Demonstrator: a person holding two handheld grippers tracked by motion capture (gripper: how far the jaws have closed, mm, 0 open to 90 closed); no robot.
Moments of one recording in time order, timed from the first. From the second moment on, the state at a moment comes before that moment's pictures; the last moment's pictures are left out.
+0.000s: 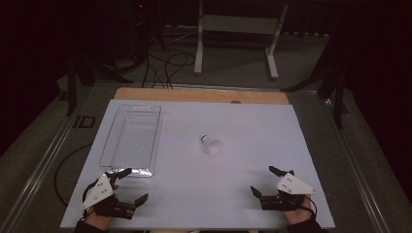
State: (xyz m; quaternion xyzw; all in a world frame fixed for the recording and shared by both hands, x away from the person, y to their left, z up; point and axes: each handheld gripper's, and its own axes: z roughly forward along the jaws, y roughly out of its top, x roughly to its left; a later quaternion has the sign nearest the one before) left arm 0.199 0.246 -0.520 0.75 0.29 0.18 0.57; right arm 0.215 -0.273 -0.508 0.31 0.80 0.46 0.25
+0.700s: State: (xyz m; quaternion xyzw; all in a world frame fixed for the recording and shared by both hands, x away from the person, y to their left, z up) left arm 0.197 0.239 -0.513 0.76 0.27 0.18 0.57; right arm 0.216 -0.274 -0.507 0.31 0.79 0.46 0.24
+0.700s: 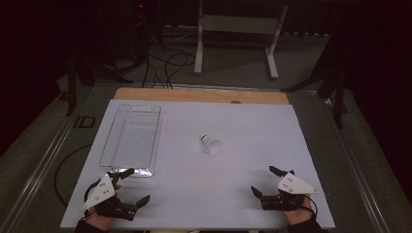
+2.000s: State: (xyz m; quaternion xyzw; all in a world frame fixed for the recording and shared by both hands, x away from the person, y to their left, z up) left arm 0.217 0.201 -0.465 0.88 0.26 0.09 0.39; right arm 0.212 -0.270 -0.503 0.30 0.80 0.46 0.26
